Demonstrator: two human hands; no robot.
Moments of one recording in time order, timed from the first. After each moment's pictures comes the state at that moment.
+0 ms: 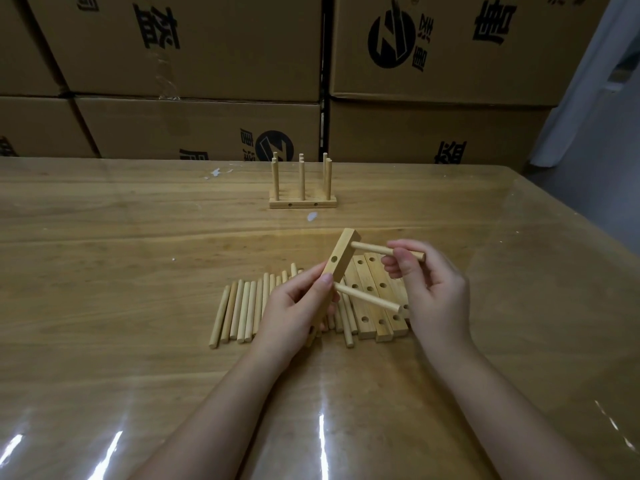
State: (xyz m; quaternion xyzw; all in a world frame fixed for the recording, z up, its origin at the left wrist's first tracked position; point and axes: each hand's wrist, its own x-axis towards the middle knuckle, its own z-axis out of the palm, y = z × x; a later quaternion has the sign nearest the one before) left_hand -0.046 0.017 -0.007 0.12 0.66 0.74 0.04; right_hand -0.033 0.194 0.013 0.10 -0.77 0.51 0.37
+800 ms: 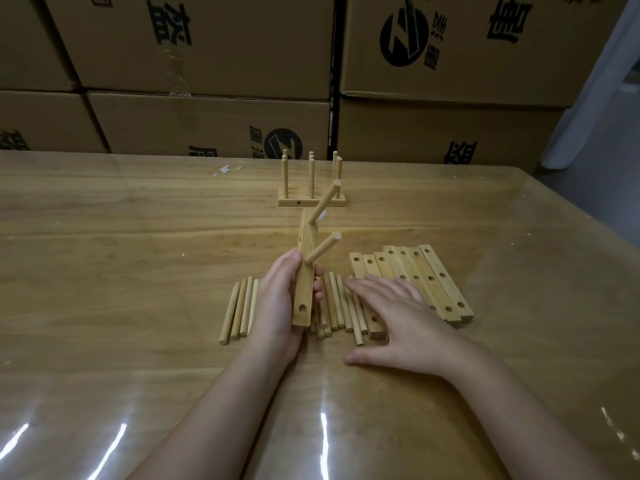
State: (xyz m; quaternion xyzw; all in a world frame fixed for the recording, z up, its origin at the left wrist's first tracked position) left_hand -0.065 0.013 -0.006 0.00 0.48 0.88 0.01; right_hand -0.041 0.197 -0.007 0.22 -0.96 0.16 -0.03
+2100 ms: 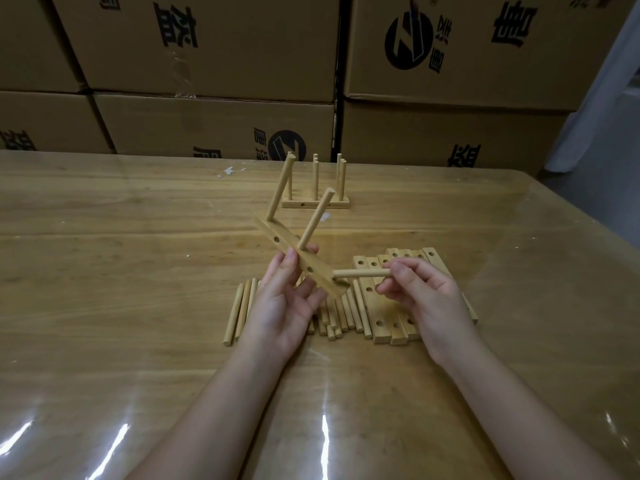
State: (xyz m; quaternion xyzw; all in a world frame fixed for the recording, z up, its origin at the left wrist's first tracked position) left_hand -0.072 0.006 -0.010 0.04 0.31 0.95 0.08; right_hand -0.036 0.189 0.010 0.04 -0.67 0.74 0.08
